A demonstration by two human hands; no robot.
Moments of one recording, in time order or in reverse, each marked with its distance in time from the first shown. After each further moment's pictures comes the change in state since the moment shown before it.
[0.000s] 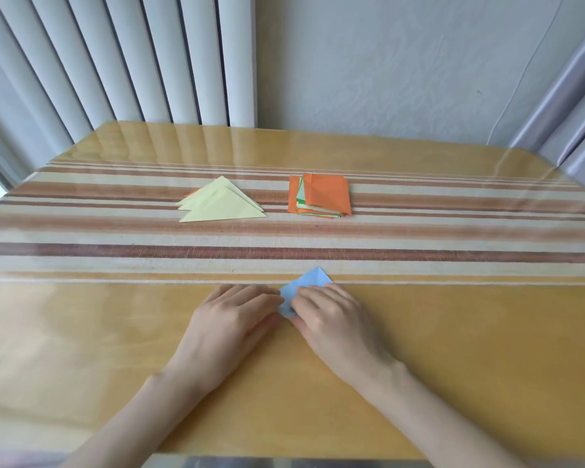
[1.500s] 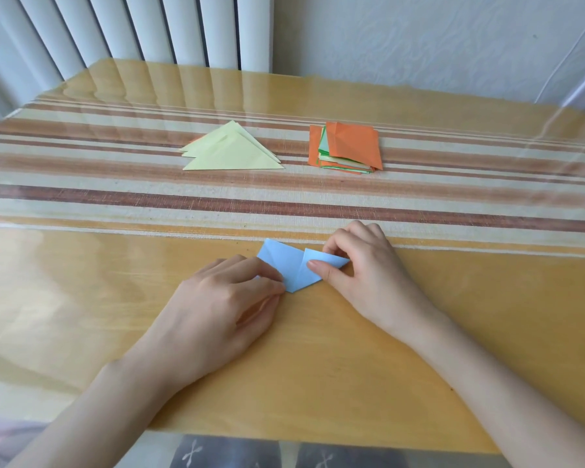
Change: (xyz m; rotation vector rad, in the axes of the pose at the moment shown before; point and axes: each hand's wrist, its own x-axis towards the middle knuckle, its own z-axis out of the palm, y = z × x) left_hand -0.023 -0.001 -0.016 -0.078 -0.113 -0.040; right_hand 0.011 0.016 0.005 0.357 -0.114 0.304
